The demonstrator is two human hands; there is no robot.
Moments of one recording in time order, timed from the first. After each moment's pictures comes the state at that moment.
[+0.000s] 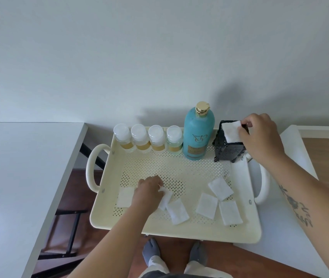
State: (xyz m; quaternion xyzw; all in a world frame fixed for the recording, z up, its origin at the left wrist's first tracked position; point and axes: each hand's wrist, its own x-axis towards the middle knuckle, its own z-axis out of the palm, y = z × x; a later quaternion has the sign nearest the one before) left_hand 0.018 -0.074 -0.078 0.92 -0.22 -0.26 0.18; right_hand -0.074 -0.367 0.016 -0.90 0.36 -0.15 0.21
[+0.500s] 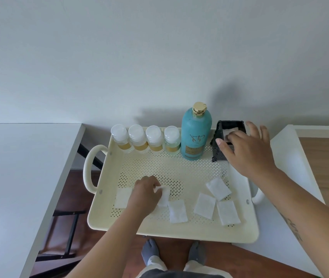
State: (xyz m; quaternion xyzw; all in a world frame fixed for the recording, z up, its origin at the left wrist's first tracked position) left_hand 0.018 -0.066 -0.078 0.92 -0.23 -0.23 0.22; right_hand -0.087 -0.345 -0.004 -0.97 0.25 -0.04 -0.01
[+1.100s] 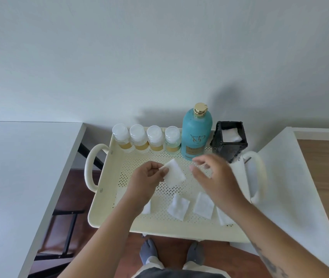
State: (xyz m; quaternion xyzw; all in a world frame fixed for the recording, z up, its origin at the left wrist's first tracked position) left_hand 0.022 -0.078 -0.026 0.75 -0.07 -0.31 0.57; right_hand -0.101 -0.245 0.002 -0.86 0.23 -0.13 0.43
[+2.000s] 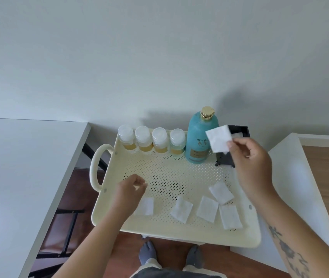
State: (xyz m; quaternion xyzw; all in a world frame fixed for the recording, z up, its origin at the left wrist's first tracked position) left_hand 0.039 -0.021 -0.058 0.90 -0.13 -0.19 0.37; right_hand -0.096 -0.290 0.020 -0.77 0.34 -0.30 0.44
